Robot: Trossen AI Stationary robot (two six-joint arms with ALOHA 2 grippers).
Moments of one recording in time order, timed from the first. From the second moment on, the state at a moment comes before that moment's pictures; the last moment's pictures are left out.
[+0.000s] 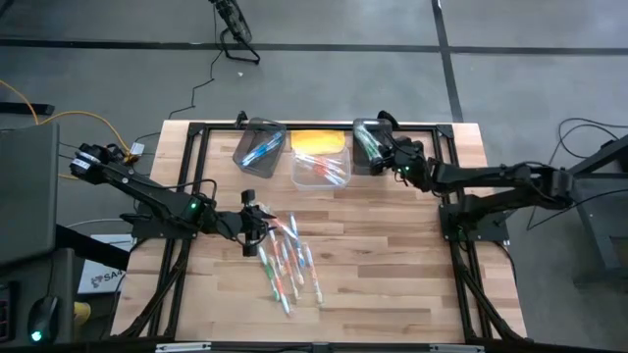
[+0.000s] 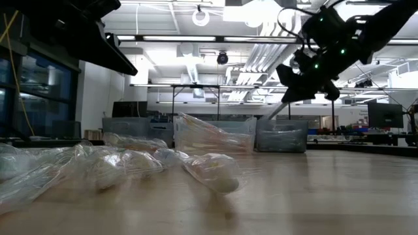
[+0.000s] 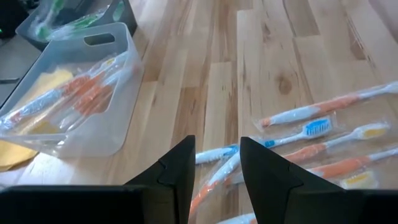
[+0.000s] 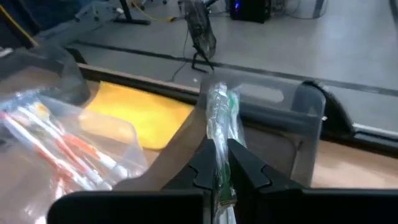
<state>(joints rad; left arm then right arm) -0.37 1.06 0.57 -0.10 -0.50 -0.11 -0.39 1.18 0.45 0.24 0.58 0.48</state>
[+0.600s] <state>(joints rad) -0.37 1.06 0.57 -0.10 -0.50 -0.14 -0.43 1.33 0.44 0.34 0.55 0.55</state>
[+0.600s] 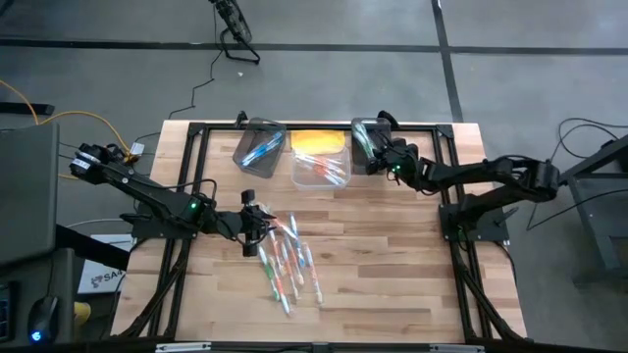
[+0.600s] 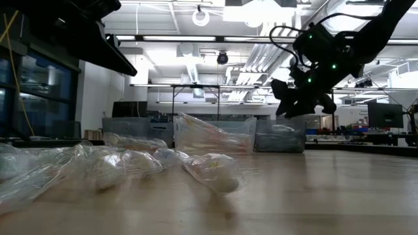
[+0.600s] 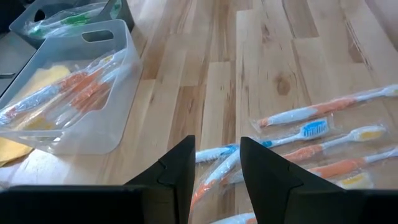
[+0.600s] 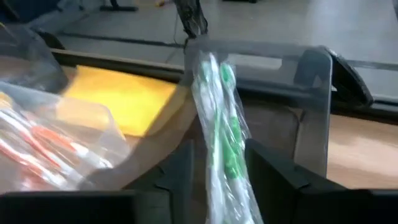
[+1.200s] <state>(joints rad) -0.37 1.06 0.57 -0.50 -0.53 -0.82 -0.35 1.00 0.44 0.04 0.24 0.58</state>
